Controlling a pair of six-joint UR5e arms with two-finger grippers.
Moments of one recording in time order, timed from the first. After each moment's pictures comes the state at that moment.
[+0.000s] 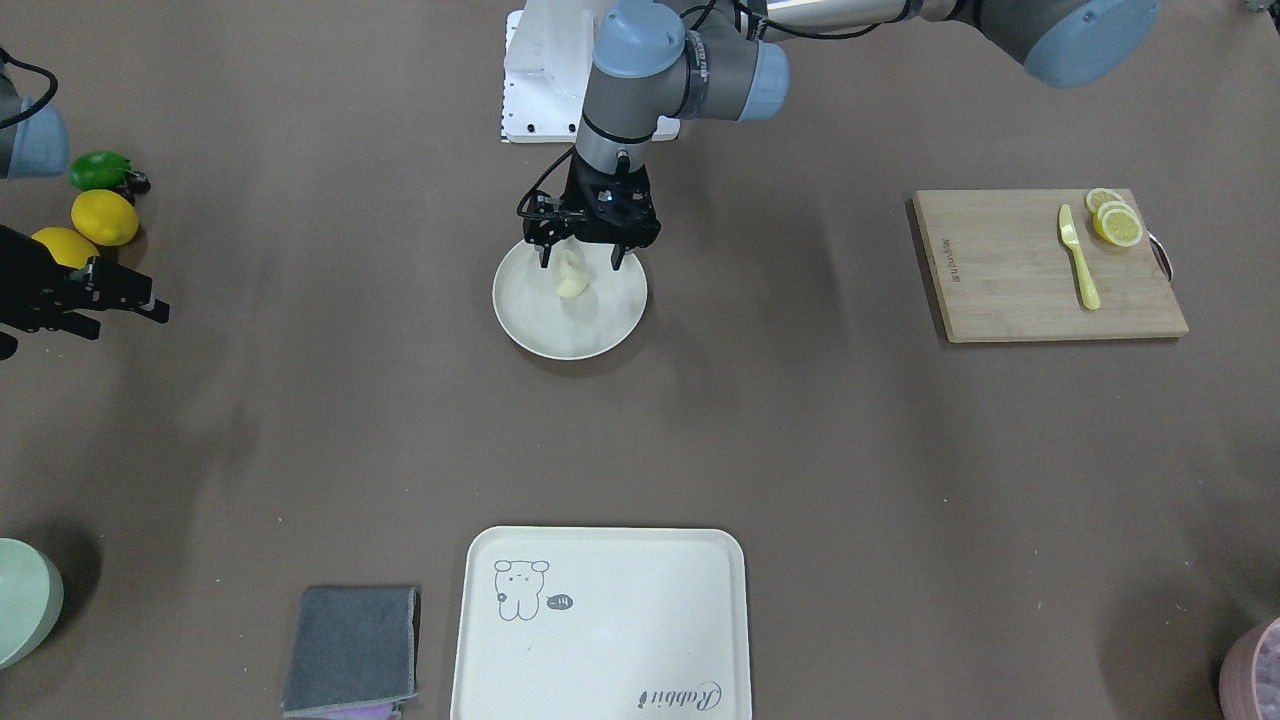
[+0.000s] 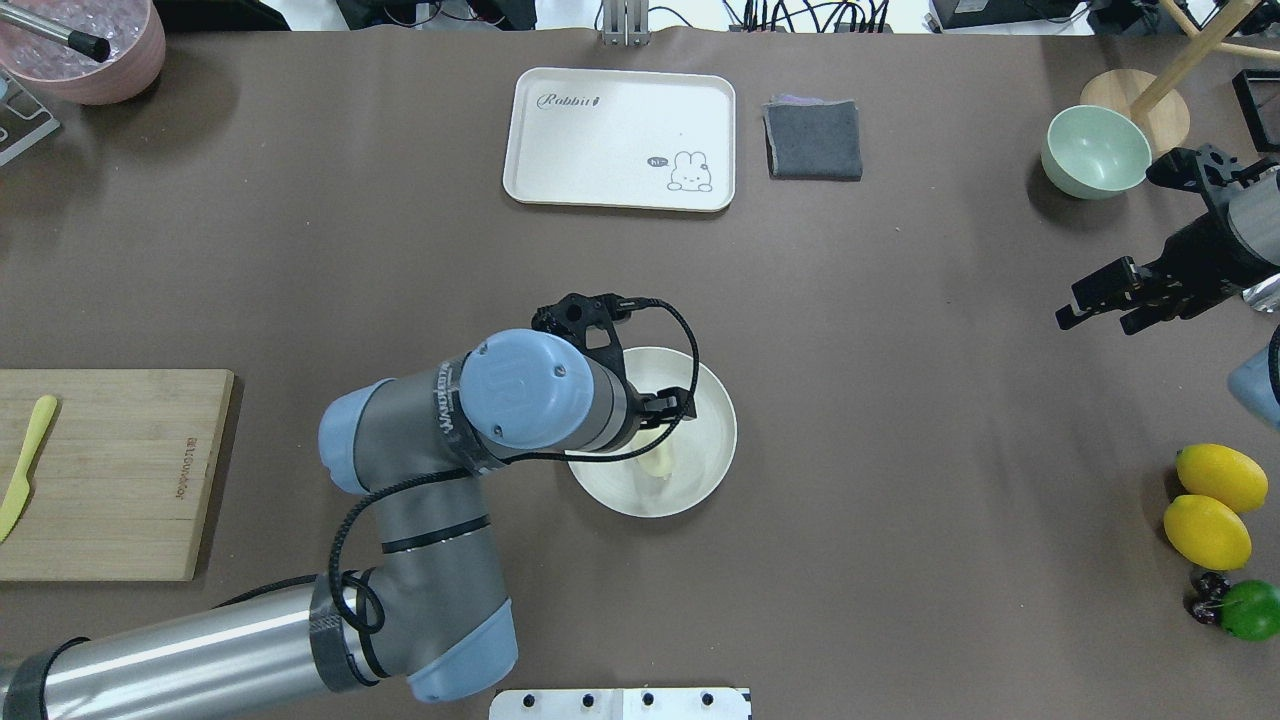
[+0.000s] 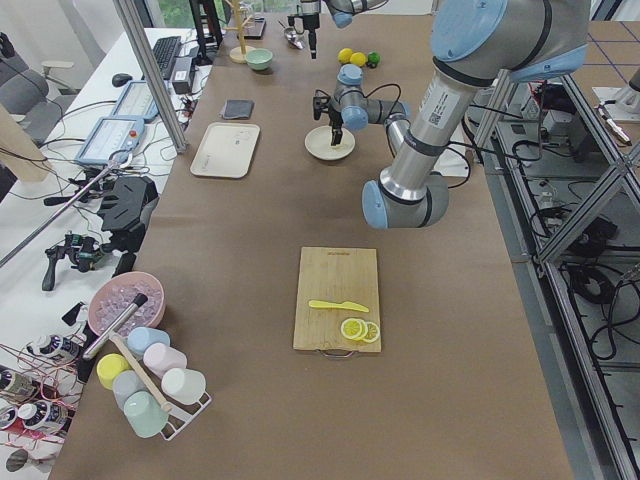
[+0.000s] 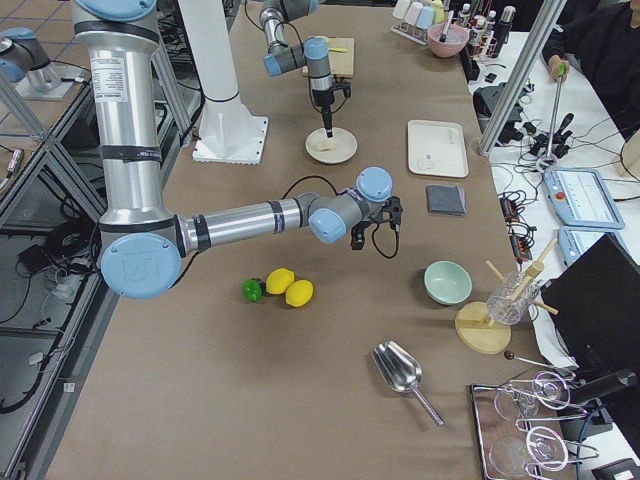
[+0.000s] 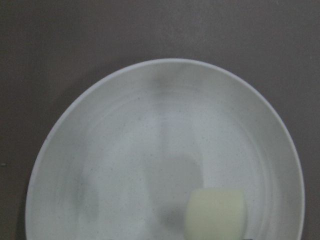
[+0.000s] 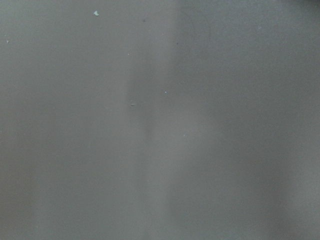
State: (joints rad) left arm -0.39 -2.29 -1.65 -1.82 -1.70 -1.47; right arm 1.11 -1.52 1.68 -1.14 2.51 0.68
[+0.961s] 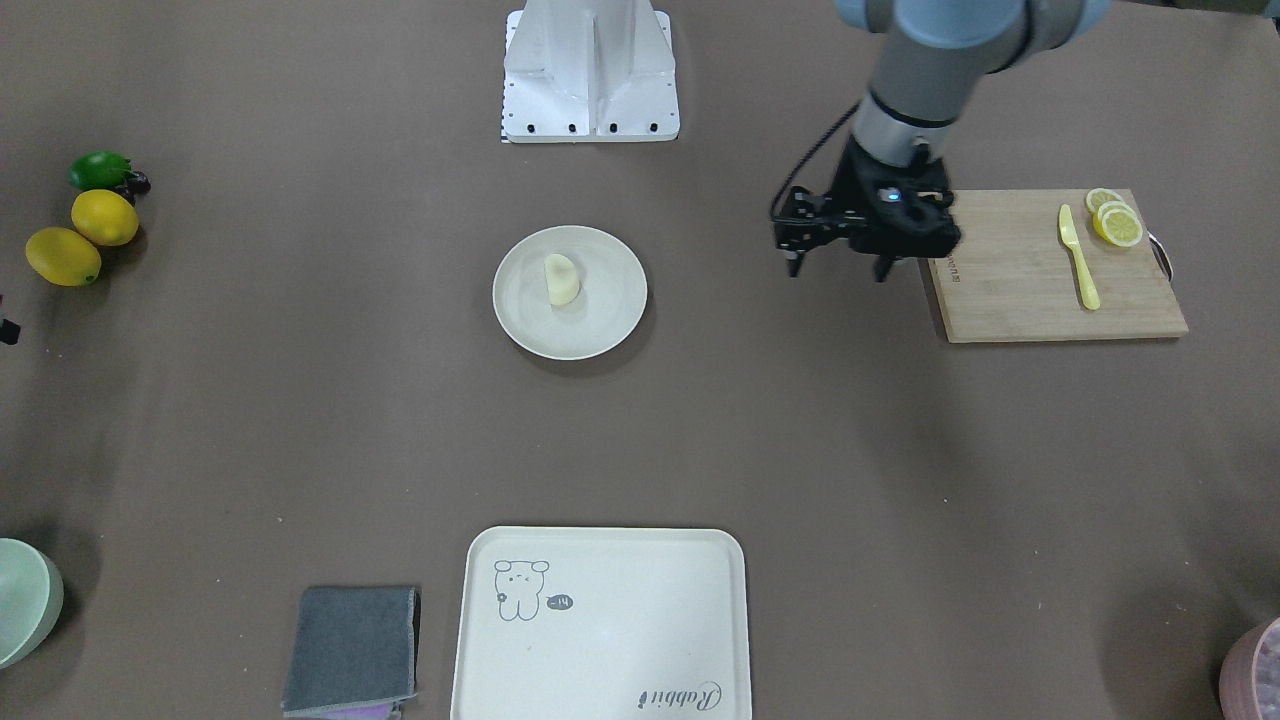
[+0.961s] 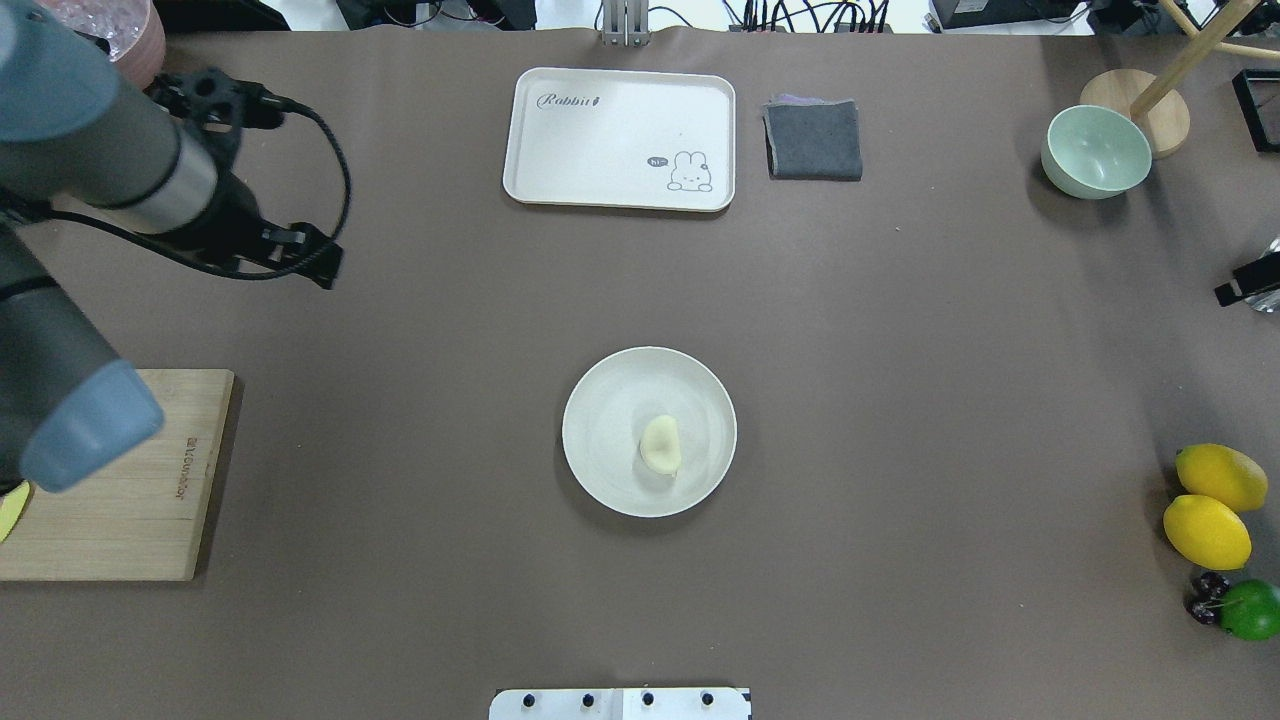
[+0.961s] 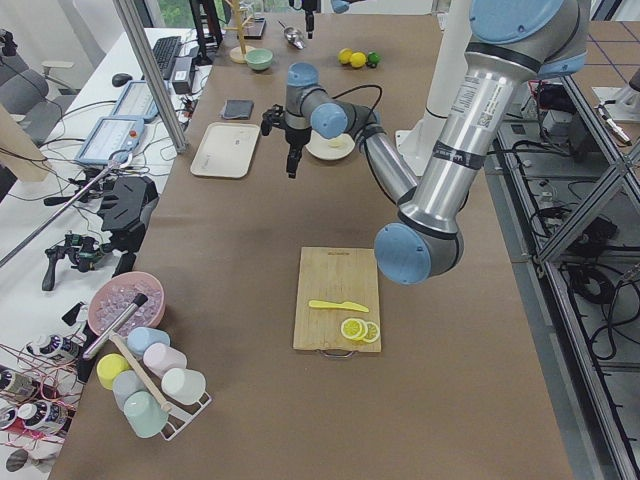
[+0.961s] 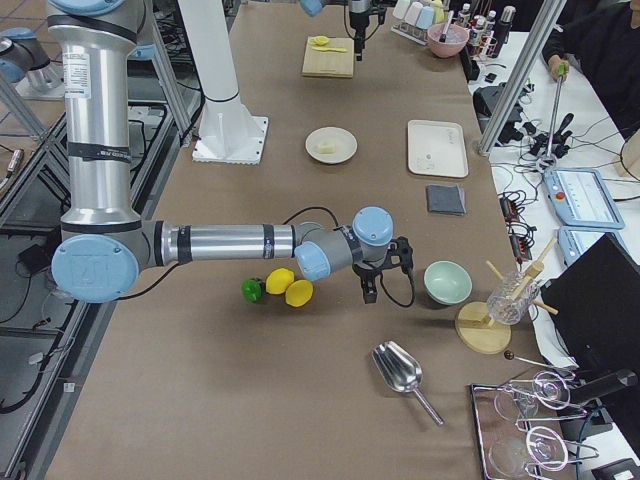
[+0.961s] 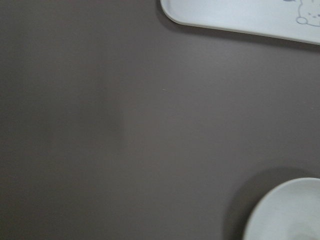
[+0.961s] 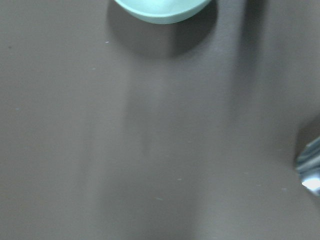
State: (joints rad) left arm -0.92 -1.92 -2.02 -1.43 -2.06 -0.69; right arm 1.34 -1.59 1.59 -1.22 2.37 0.22
